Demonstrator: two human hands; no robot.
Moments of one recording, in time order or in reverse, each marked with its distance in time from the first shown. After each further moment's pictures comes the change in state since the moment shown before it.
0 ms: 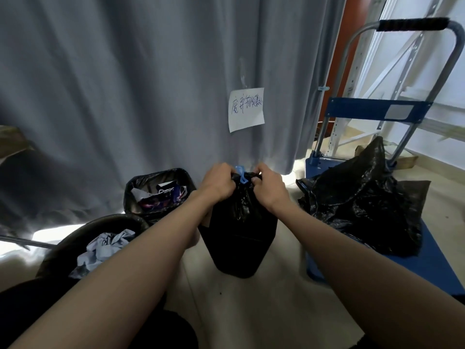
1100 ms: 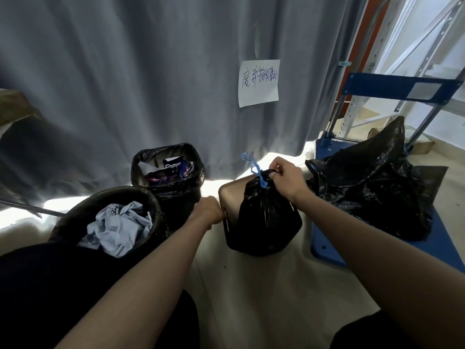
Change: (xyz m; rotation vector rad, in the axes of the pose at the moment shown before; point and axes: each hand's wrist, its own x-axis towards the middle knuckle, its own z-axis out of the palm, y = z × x) left_hand -0.055 -0.083 0.080 0.028 -0.269 -0.480; right_hand -0.005 0.046 0.013 0.113 -0.063 0.052
